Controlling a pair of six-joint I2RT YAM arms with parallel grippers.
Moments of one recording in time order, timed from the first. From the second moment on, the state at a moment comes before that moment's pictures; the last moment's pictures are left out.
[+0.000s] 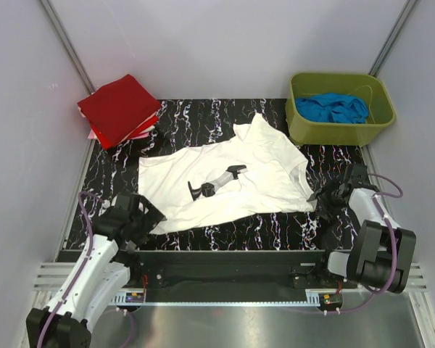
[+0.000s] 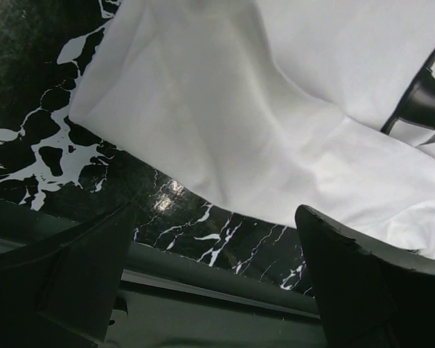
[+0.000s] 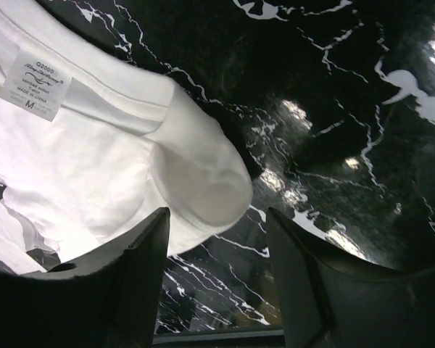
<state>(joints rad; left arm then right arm) -0.22 0.65 0.44 -0.87 0.00 -1.03 -0.28 1.25 0.66 -0.61 -0.21 0.71</state>
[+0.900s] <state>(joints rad) -0.23 0.78 0.43 -0.86 -0.18 -1.13 -0.28 1.52 0.73 -0.39 -0.35 0.71</state>
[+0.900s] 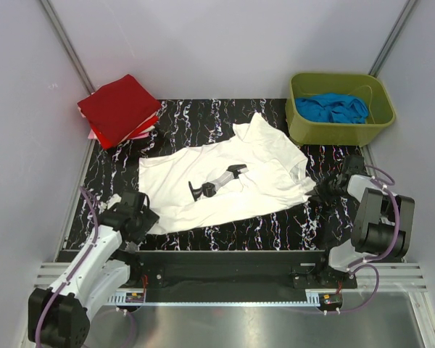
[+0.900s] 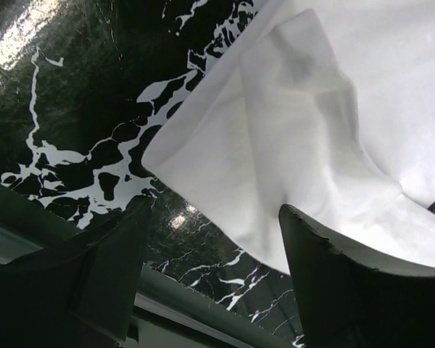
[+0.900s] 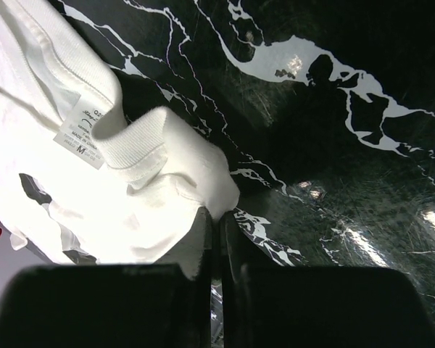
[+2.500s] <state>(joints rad) -0.03 0.57 0.85 -1.15 -0.12 -0.82 -0.36 1.09 0.79 -0.69 -0.26 0.69</state>
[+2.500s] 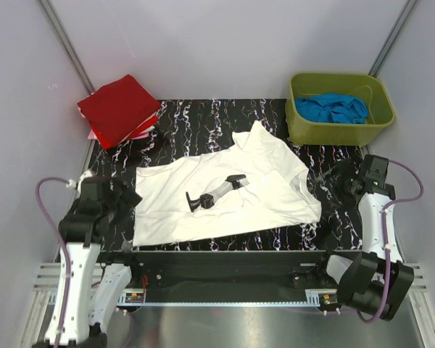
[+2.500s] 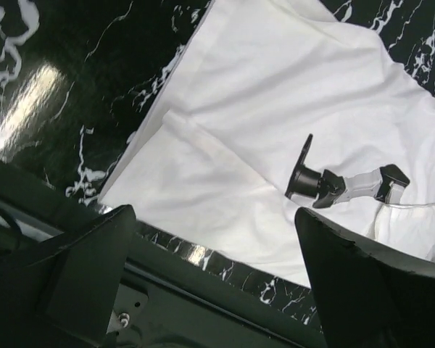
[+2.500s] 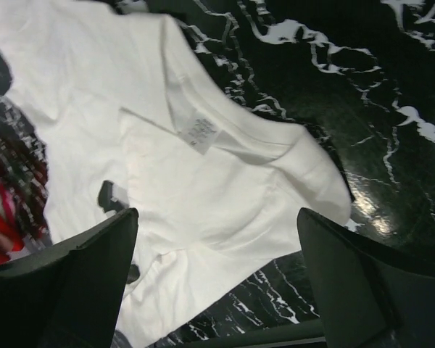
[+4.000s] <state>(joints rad) 0.08 1.80 1.13 -0.46 -0.13 -0.62 0.05 0.82 0.67 -0.65 -0.43 0.67</state>
